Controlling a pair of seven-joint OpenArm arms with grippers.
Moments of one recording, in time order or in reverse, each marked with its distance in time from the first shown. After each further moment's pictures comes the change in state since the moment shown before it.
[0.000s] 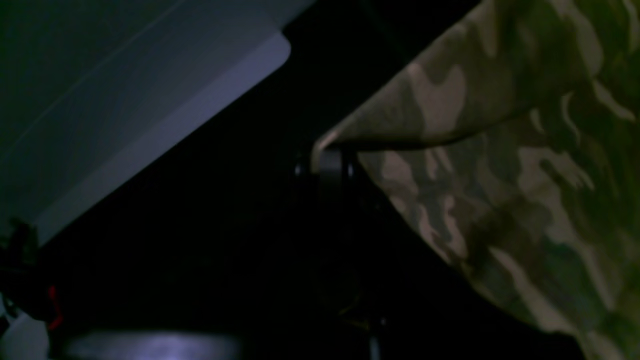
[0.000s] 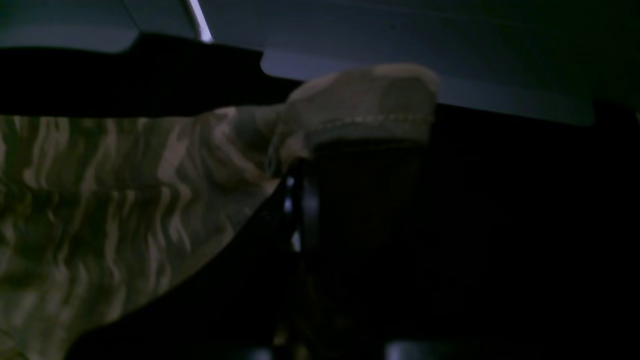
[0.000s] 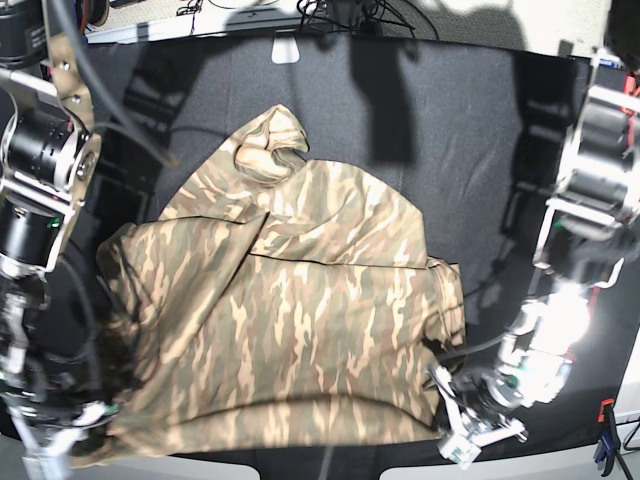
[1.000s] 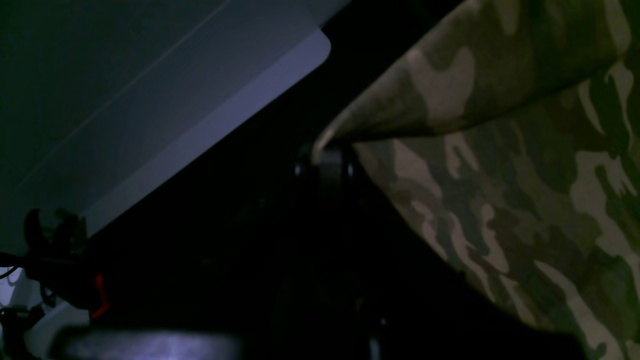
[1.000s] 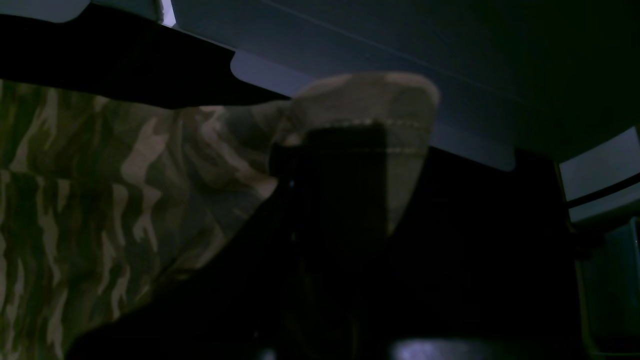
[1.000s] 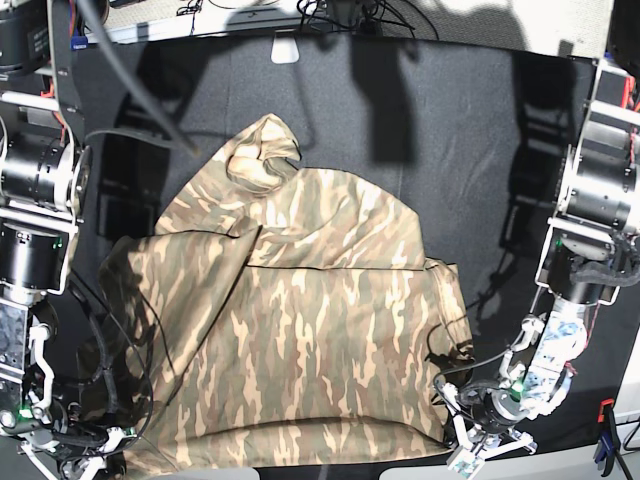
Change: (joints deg) left arm -3.4 0.2 0.0 -3.5 1.8 3.6 -0.9; right arm 4.8 0.1 -9.7 -0.2 -6.3 -7.4 2.5
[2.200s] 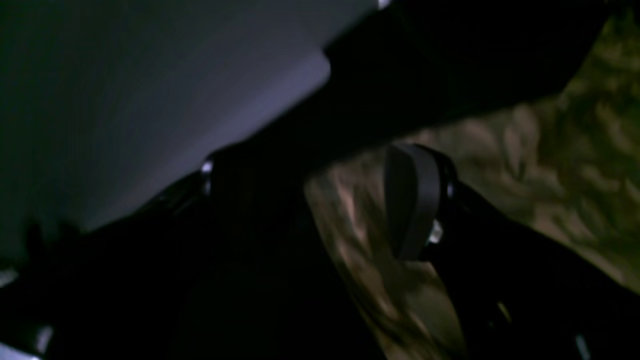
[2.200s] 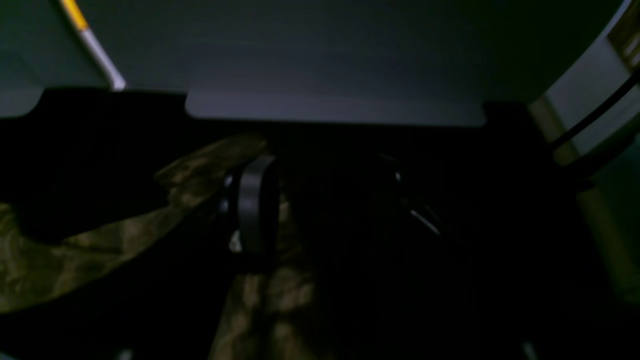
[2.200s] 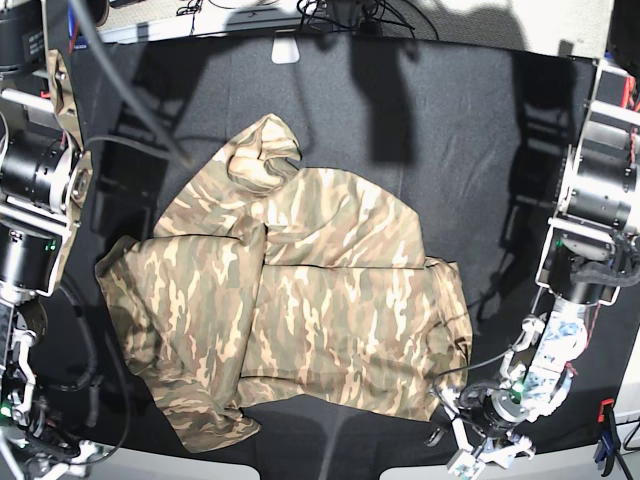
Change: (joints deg) left arm -0.2 0.0 0.0 0.0 -5.2 0.2 4.9; right arm 0.1 0.0 6.1 0.0 7.2 -10.6 -3.9
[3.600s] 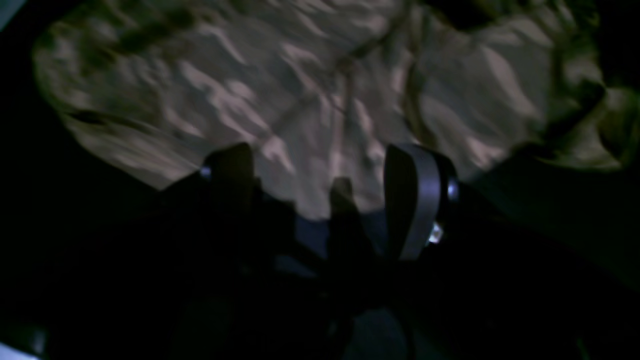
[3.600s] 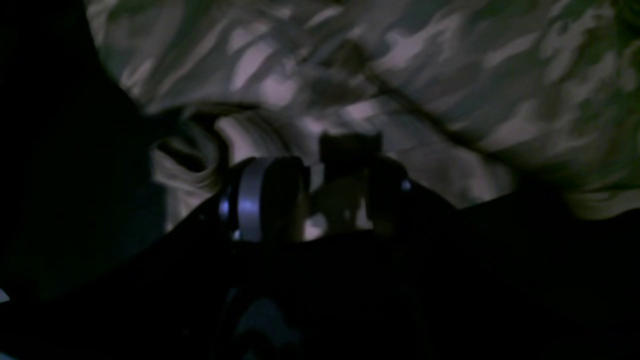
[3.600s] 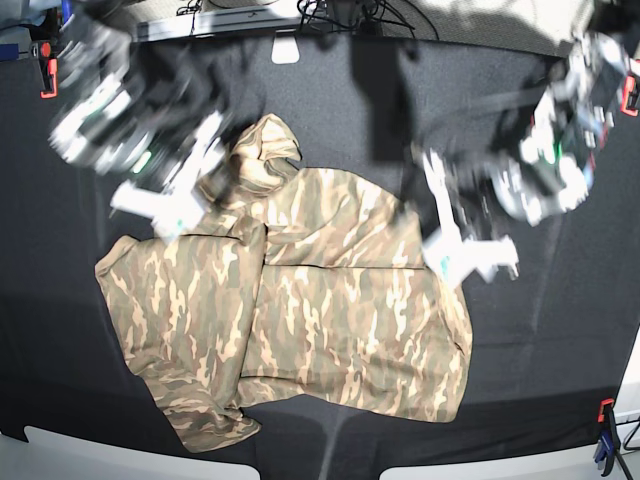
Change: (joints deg) left arm 51.2 -16.6 0.1 75.0 -19.0 2.2 28.2; right arm -64.7 -8.8 -1.7 52.8 1.9 20.0 -6.1
